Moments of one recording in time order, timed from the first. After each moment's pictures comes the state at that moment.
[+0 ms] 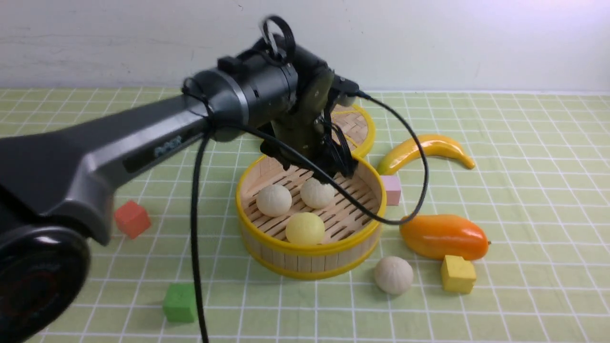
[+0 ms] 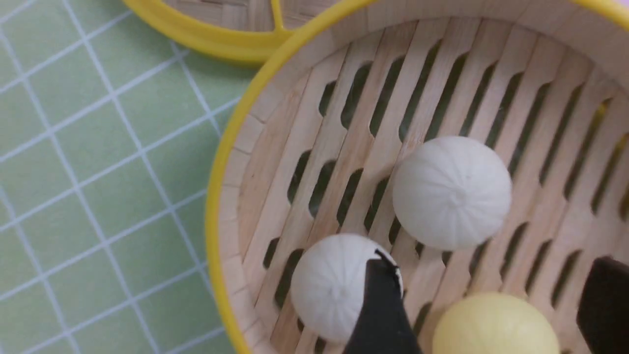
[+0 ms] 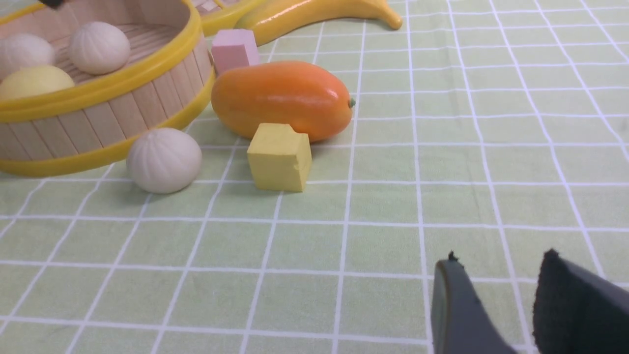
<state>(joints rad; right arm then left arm) 0.08 -0.01 0.02 0.10 0.39 0.00 -0.62 2.04 -1.92 0.22 0.96 -0.18</state>
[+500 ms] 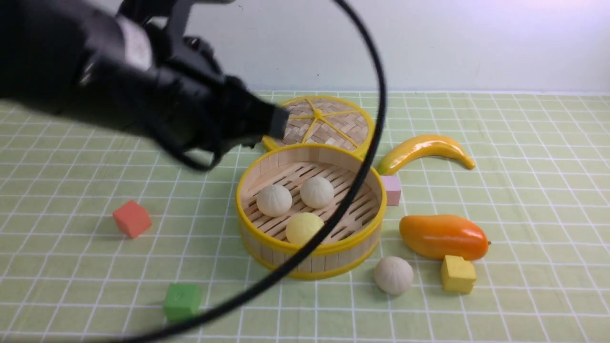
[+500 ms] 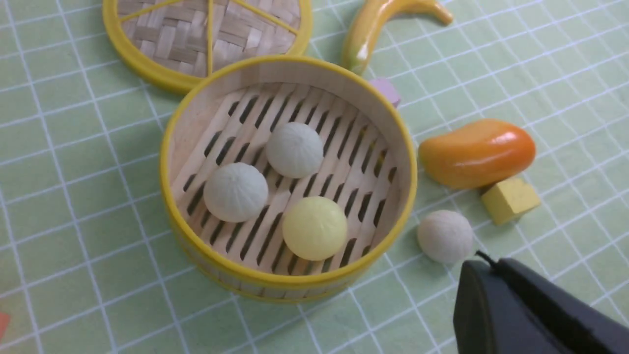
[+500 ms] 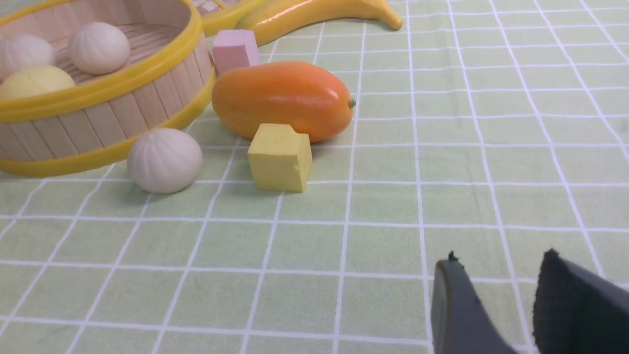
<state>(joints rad) 0.08 -0.01 0.02 0.10 0.39 0.00 -0.62 1.17 -1.14 -0.06 0.60 -0.19</state>
